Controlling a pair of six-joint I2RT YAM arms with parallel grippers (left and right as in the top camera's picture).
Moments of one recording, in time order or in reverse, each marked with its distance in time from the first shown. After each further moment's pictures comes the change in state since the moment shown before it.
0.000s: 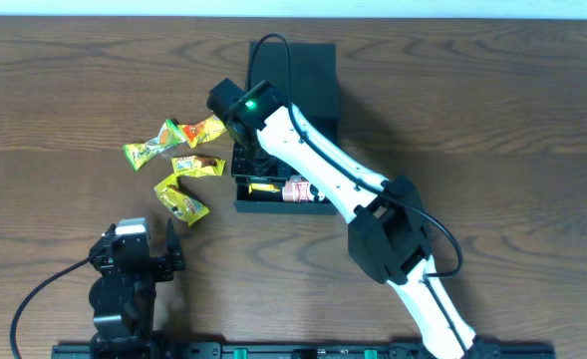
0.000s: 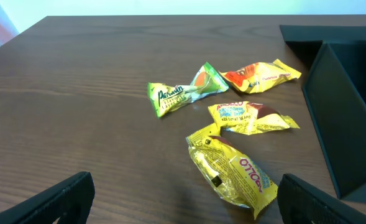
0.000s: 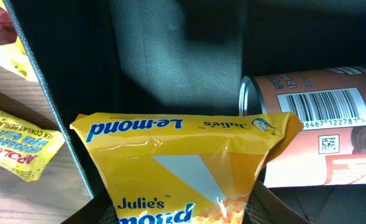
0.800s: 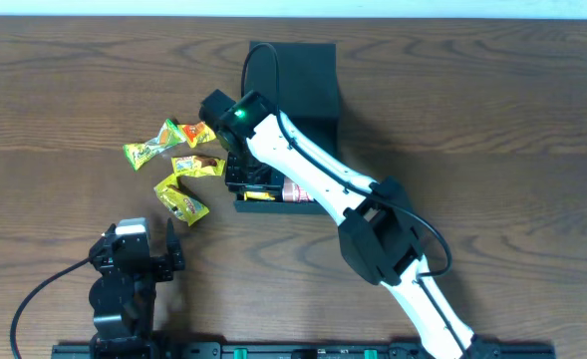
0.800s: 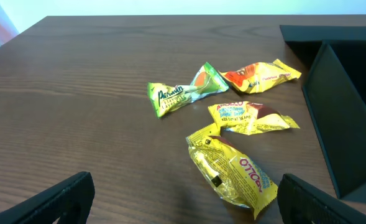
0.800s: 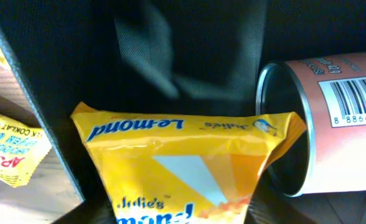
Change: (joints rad) left arm 0.000 0.000 0.000 0.000 0.000 0.000; right arm 0.032 0.032 0.000 0.001 -0.001 0.024
